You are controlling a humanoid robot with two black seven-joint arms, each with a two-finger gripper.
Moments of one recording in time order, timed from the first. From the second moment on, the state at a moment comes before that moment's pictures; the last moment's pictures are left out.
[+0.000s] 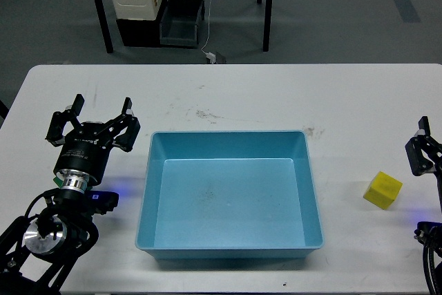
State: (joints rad) left arm 0.02 0.16 -1.20 -1.52 -0.42 -0.27 -0.24; right arm -0.25 -0.15 1.47 1.66 0.33 0.27 0.23
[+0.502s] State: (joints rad) left arm 0.02 0.16 -1.20 -1.52 -0.41 -0.27 -0.26; right arm -0.13 -0.38 1.54 1.61 -0.43 0.29 0.24
